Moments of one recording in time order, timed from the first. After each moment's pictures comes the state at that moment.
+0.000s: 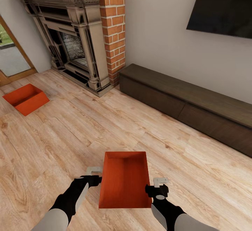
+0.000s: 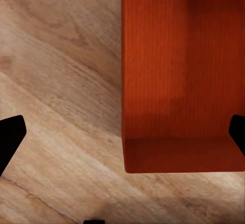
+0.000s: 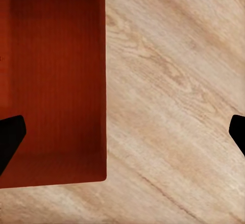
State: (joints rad) left arm -0.57 -0.07 0.01 -0.62 -0.01 0.40 0.03; right arm -0.62 0.11 0.58 -0.24 -0.45 -0.08 -0.38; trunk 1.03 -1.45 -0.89
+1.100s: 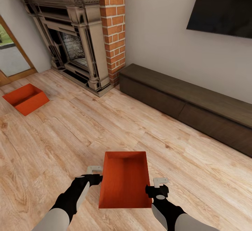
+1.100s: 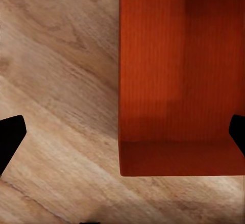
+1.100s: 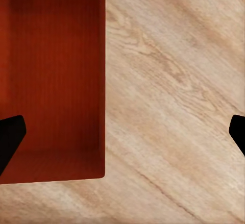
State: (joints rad) left arm -0.57 -0.08 0.01 -0.64 0.00 0.41 0.04; right arm -0.62 0.10 0.58 -0.24 -0.45 -0.06 -0.38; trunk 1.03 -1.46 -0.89
